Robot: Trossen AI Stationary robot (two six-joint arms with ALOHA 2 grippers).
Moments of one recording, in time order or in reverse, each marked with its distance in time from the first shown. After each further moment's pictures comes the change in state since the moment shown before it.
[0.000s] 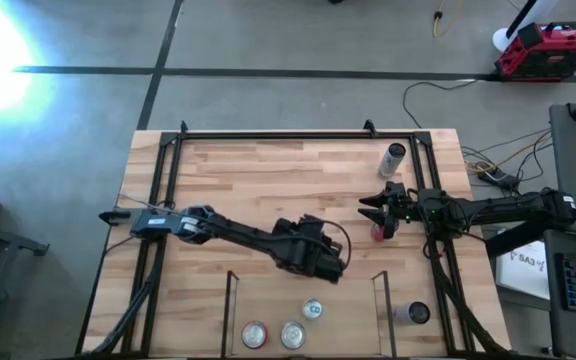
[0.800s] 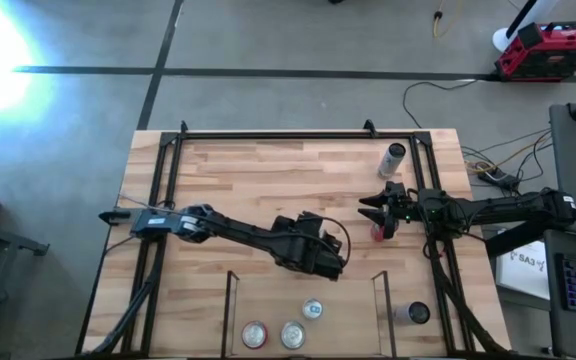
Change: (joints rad) left arm 0.005 -0.008 0.031 -0.043 0.008 -0.018; right arm 0.000 0.000 0.000 0.000 0.000 0.000
